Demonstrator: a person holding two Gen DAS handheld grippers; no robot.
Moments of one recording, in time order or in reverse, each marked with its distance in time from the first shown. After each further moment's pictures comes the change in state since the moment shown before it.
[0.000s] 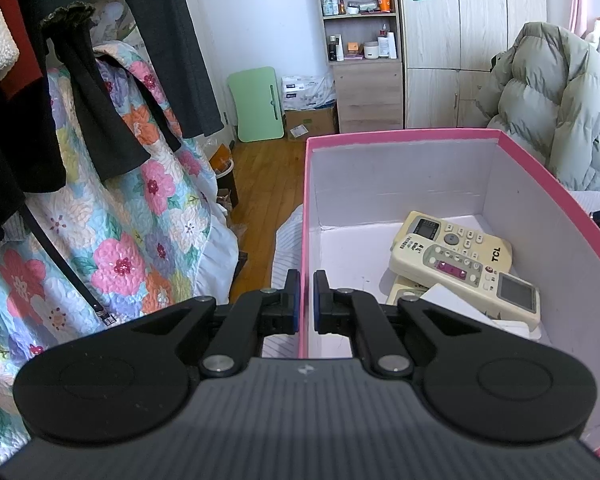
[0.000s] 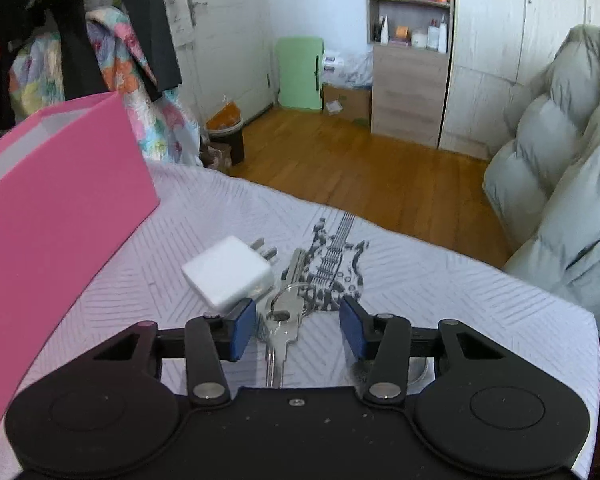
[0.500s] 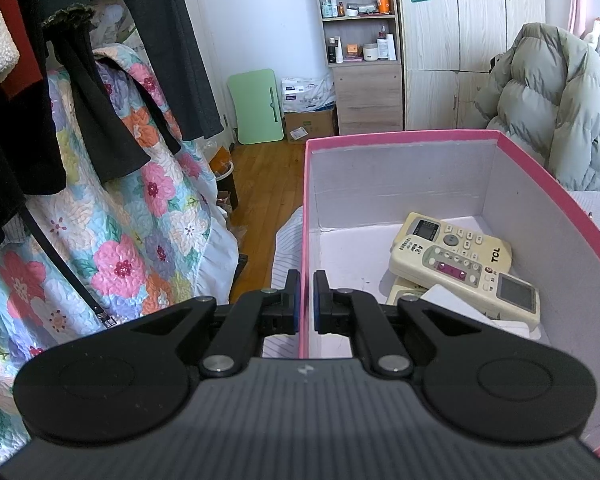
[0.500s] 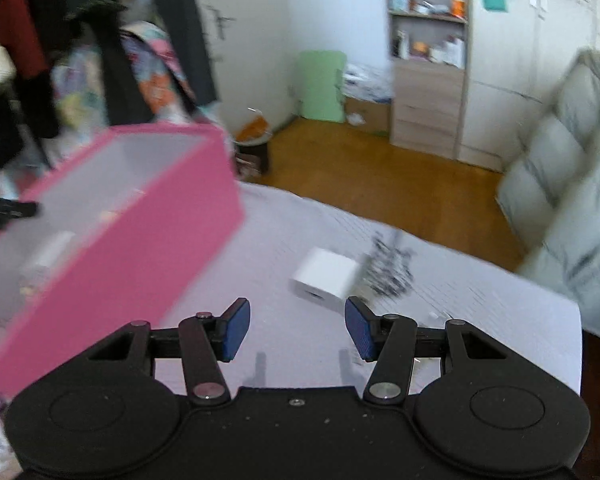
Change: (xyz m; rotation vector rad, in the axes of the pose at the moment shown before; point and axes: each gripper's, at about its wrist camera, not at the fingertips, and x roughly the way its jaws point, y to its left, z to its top) left arm -0.001 -0.001 0.000 0.007 -0.005 0.002; right arm -0.067 0.044 0.003 0.004 0.007 0.024
